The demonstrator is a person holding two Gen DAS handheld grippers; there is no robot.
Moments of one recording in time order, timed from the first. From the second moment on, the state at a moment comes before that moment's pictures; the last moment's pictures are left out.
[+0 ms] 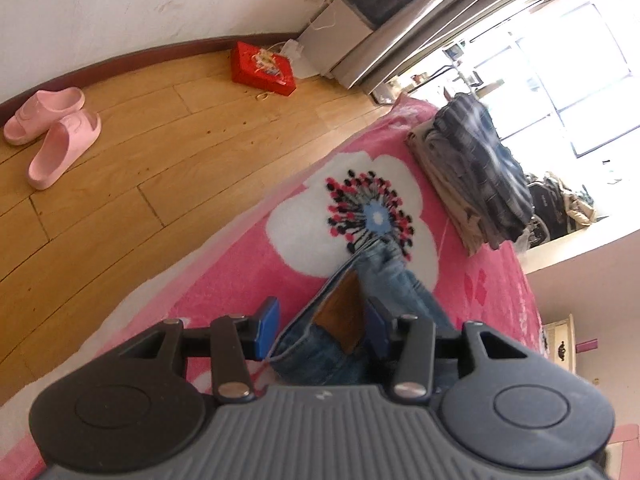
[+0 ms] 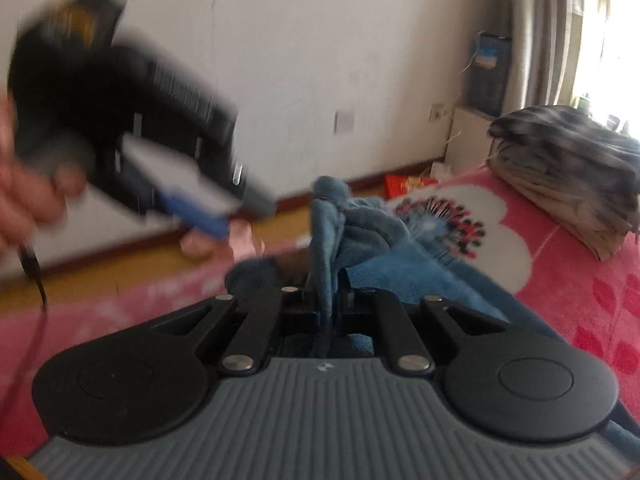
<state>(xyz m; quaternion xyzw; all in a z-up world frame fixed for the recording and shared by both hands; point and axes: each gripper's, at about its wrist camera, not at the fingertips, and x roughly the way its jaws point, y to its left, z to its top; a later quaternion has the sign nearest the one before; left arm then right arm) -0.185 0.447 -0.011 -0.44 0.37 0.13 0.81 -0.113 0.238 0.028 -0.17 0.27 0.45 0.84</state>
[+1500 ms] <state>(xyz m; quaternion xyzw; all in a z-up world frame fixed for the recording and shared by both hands) -0.067 0.368 -0.027 -0.16 0.46 0.03 0.87 -0.055 -0.190 -0.007 0.34 0.45 0.13 0.81</state>
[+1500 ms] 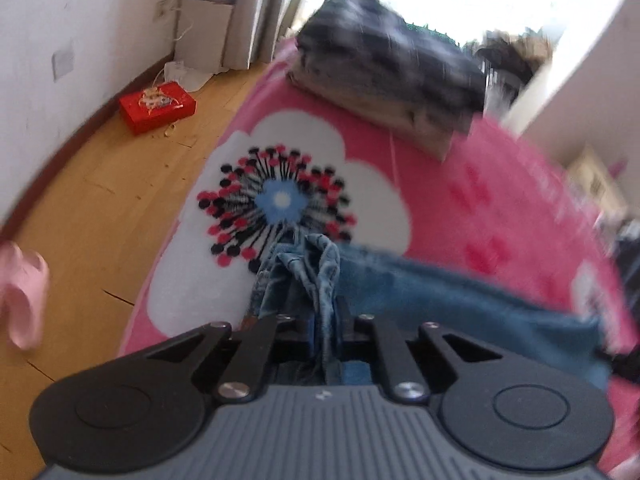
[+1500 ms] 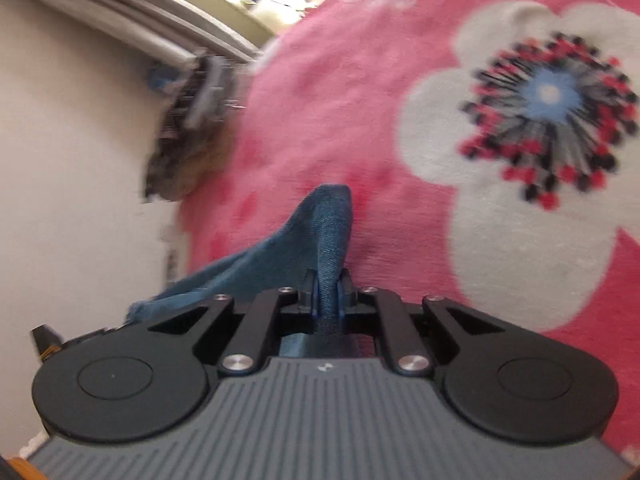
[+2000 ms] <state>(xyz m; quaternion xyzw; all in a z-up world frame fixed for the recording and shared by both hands) -0.106 0.385 0.033 -0.15 0.38 0.08 0.91 -0.077 -0.178 0.056 0.23 0.37 0.13 0.89</state>
